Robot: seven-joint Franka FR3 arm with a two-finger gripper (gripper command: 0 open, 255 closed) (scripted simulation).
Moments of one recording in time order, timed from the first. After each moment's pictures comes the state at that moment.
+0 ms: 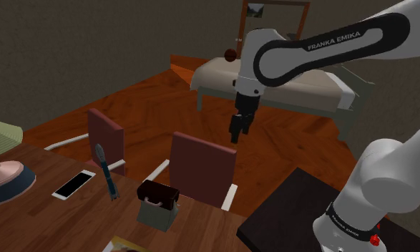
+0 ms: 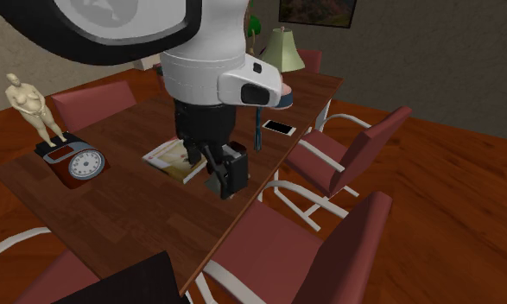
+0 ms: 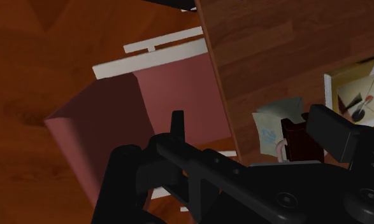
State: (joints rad) arm 0.12 -0.44 0.18 -2.46 0.22 2.00 -0.05
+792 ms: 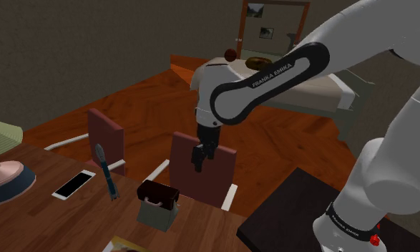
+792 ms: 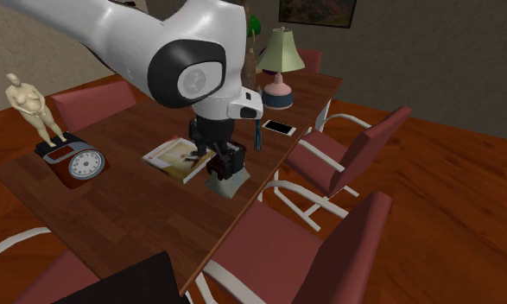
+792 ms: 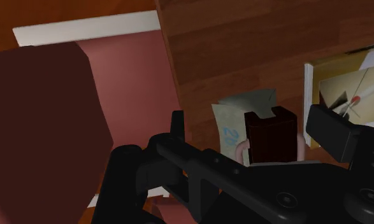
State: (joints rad) arm 0.20 -0.04 0.32 -2.31 0.22 2.26 0.02
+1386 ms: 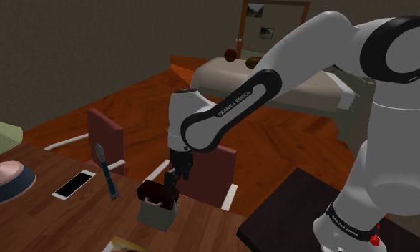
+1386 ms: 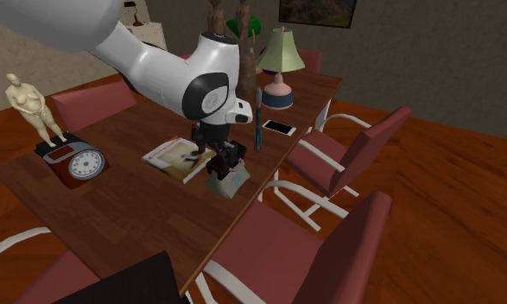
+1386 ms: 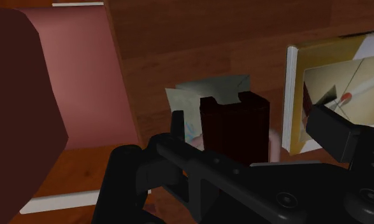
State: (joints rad) arm 0.29 0.28 0.36 -2.11 0.13 2.39 0.11
